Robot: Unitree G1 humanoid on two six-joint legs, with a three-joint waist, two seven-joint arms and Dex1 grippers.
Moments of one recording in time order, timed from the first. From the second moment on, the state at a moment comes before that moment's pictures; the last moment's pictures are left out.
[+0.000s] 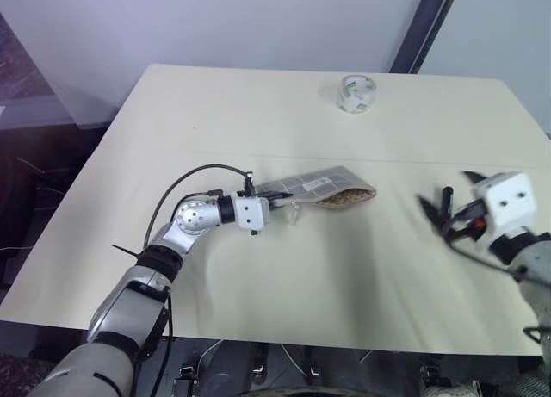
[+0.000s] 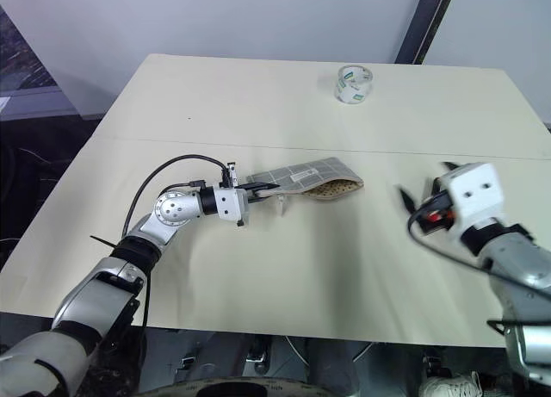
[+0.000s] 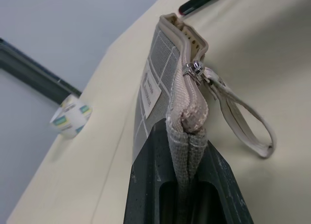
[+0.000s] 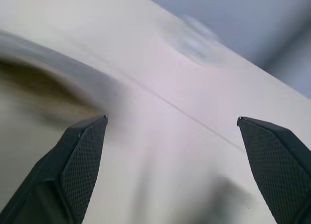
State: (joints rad) left arm -0.71 0.36 -0.34 0.81 0.16 -0.91 -0.71; right arm 0.09 -0.72 -0.46 -0.48 0.26 0.60 0.34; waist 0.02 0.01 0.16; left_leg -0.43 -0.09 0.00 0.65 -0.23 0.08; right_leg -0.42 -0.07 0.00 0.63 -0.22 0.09
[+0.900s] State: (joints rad) left arm -0.74 0.37 -0.34 0.85 0.19 -0.93 -0.68; right arm -0.11 -0.49 -0.46 -0.20 0.32 0.92 0.17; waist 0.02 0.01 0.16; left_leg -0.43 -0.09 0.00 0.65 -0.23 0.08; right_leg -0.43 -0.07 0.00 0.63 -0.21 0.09
